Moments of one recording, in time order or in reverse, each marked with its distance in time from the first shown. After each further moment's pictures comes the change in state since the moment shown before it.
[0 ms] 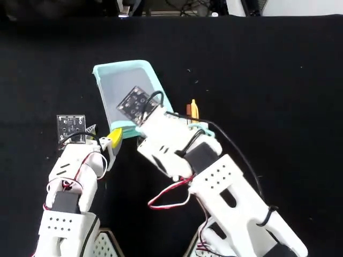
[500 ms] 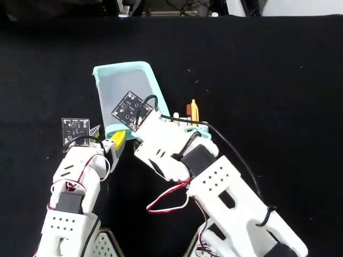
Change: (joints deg) left arm 1.5 0.0 4.5 -5.5 0.0; right arm -1.1 0.0 0.0 0.3 0.0
